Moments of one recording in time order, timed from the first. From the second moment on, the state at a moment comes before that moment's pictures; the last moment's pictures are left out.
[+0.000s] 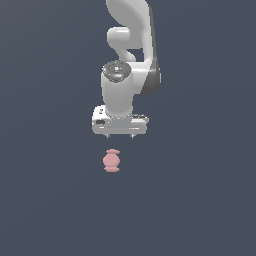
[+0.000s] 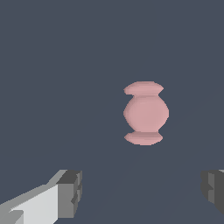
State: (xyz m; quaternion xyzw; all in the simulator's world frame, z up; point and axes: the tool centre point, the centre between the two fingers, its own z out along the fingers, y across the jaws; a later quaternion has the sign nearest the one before) arm -0.005 -0.032 0.164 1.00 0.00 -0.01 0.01
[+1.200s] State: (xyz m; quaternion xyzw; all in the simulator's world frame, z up) arm 0.034 -0.079 0.067 1.00 0.01 0.00 0.00
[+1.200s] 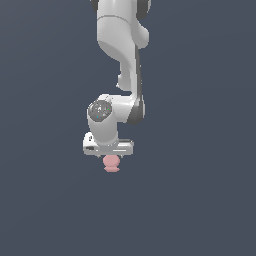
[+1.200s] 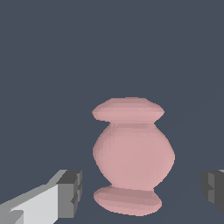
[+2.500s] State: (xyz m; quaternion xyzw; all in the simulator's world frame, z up) arm 0.043 -0.082 0.031 1.00 0.01 0.01 0.00
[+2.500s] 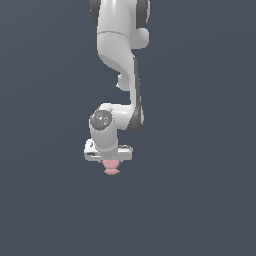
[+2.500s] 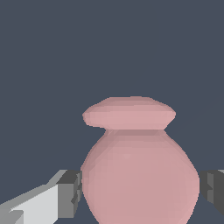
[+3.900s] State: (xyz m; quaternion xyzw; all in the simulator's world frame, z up) arm 0.026 0.000 0.148 1.00 0.01 0.01 0.00
